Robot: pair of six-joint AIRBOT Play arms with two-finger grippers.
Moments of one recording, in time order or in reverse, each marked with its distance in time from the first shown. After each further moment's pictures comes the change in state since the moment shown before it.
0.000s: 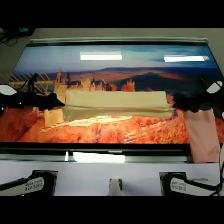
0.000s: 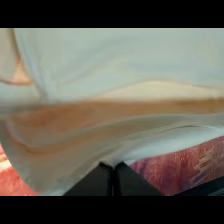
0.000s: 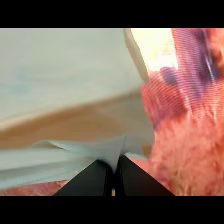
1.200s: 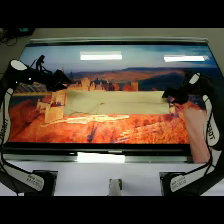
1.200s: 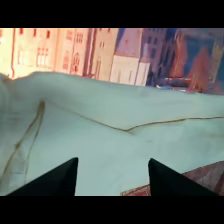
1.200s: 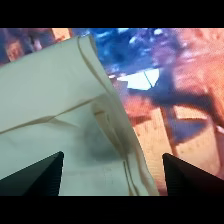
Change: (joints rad) left arm -0.067 -0.434 0.602 -0.025 -0.091 -0.194; right arm 0.083 -0.372 0.304 -0.066 -0.058 0.063
